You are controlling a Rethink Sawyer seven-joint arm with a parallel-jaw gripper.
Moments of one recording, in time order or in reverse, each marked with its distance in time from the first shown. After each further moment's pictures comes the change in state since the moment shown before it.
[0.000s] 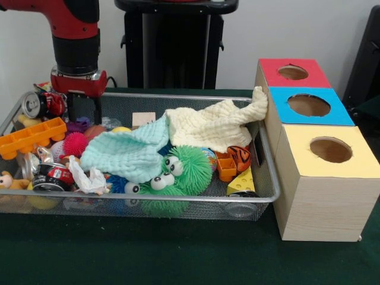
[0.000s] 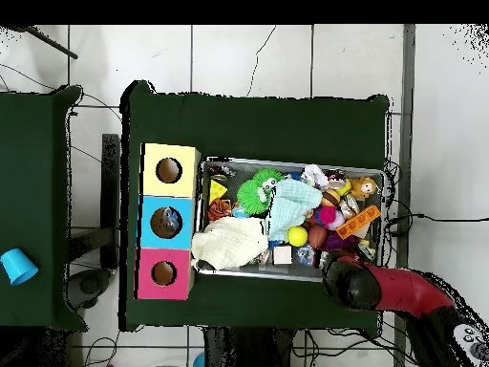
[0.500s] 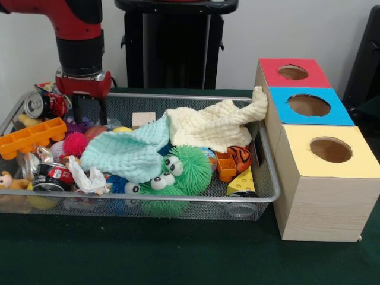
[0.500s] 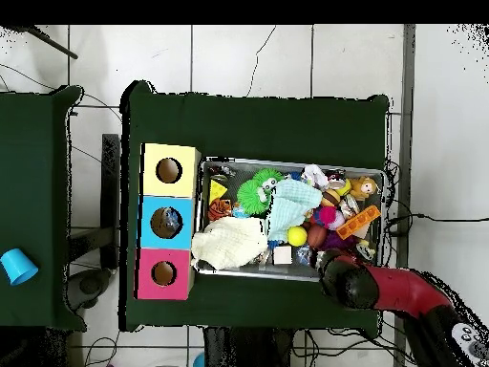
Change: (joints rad) arm -0.009 0.007 0.021 0.013 0.014 0.000 0.000
